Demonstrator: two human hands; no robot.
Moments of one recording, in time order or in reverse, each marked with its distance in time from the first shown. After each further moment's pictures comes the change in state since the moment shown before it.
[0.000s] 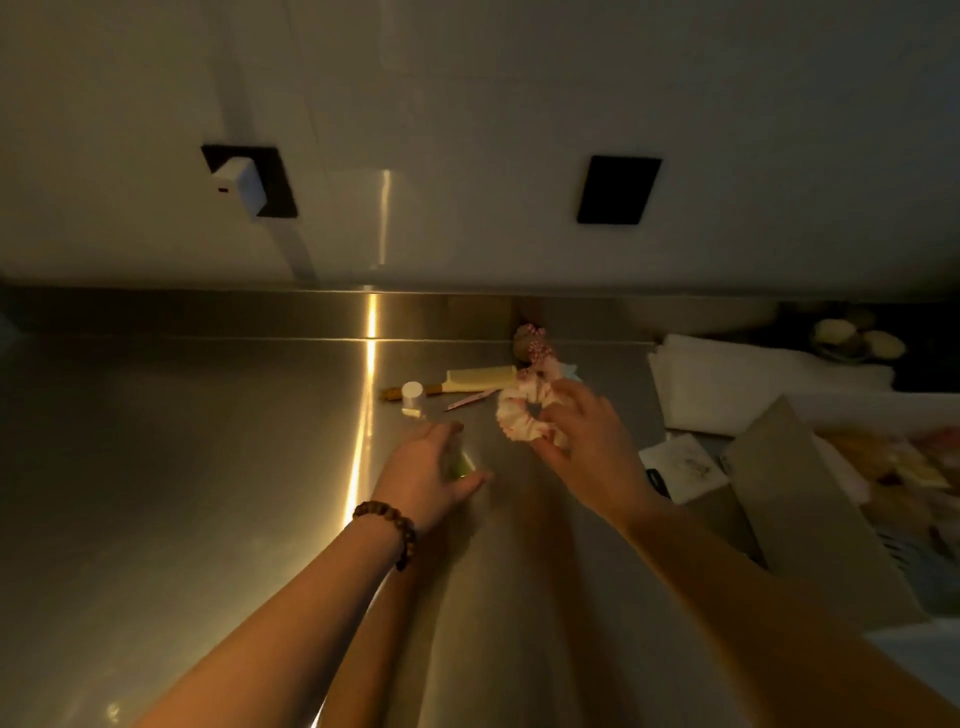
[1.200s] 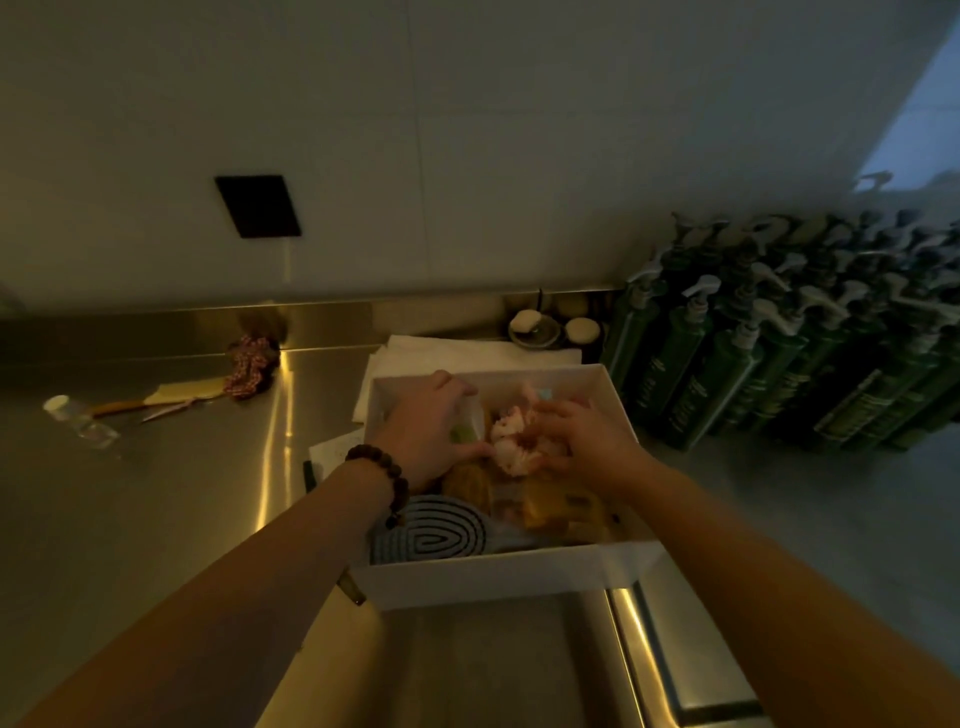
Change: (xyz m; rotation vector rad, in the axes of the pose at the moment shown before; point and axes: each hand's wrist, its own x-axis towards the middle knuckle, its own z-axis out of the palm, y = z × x) left_hand 0.062 0.399 0.219 0.170 -0.057 0.236; right_hand -0.144 0.354 -0.256 0.006 -0.431 0.118
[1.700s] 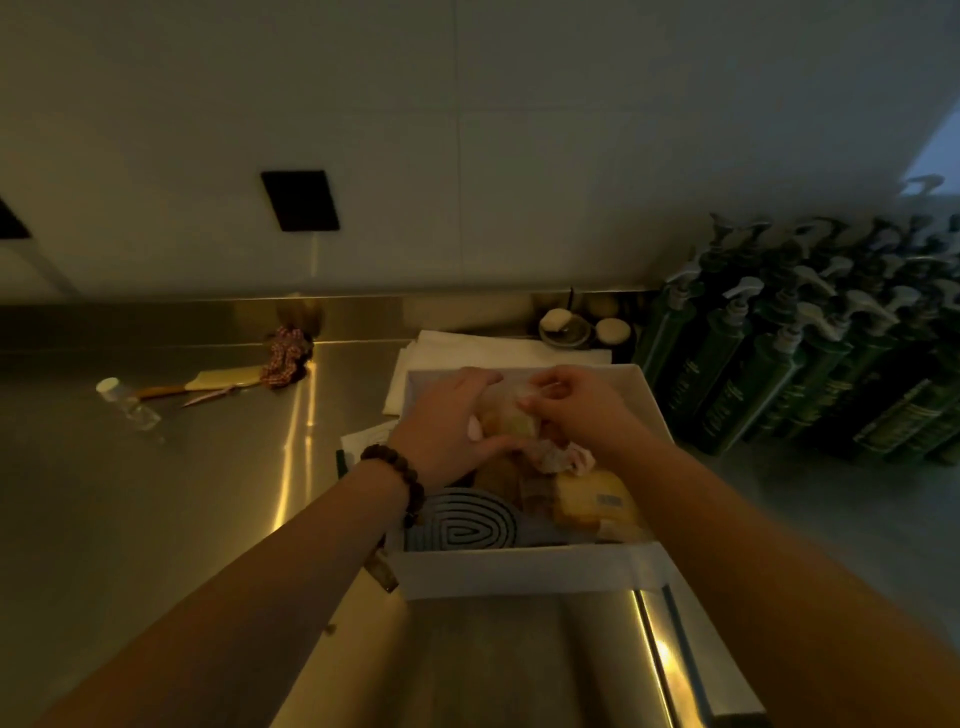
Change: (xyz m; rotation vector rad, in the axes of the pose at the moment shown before) left_hand -0.022 -0.004 -0.014 -0.177 0.031 0.044; right_hand 0.030 -0.051 -0.008 0.822 0.147 0.247
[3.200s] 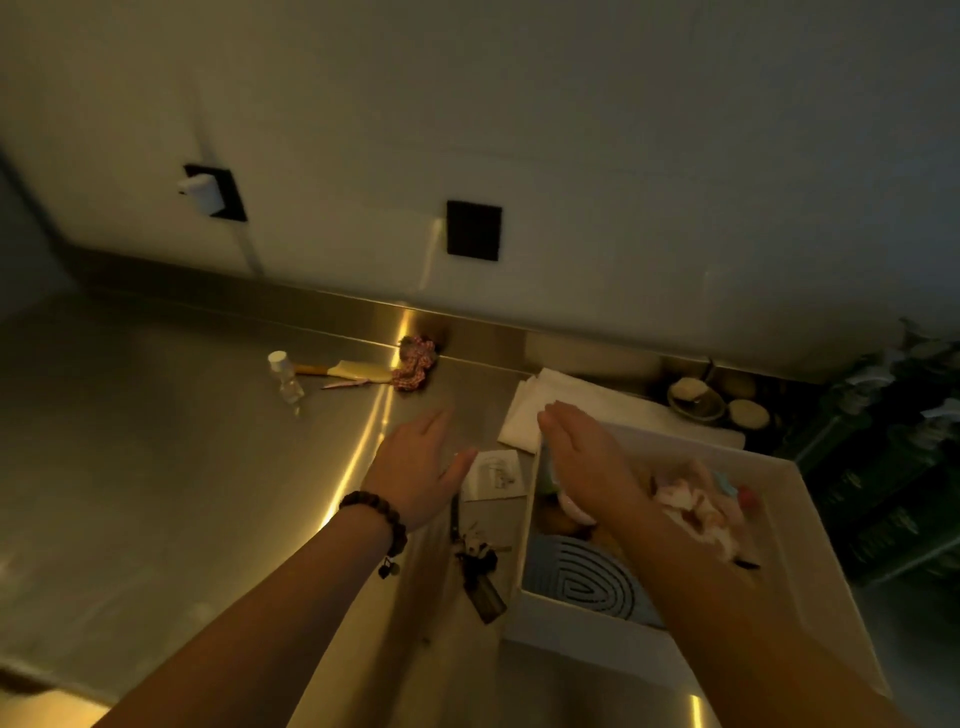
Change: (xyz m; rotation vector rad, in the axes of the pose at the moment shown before) left_hand -0.088 -0.108 -0.064 0.258 0.216 -0.441; right_hand 0.023 -0.032 0.130 -0.348 -0.028 -0.321
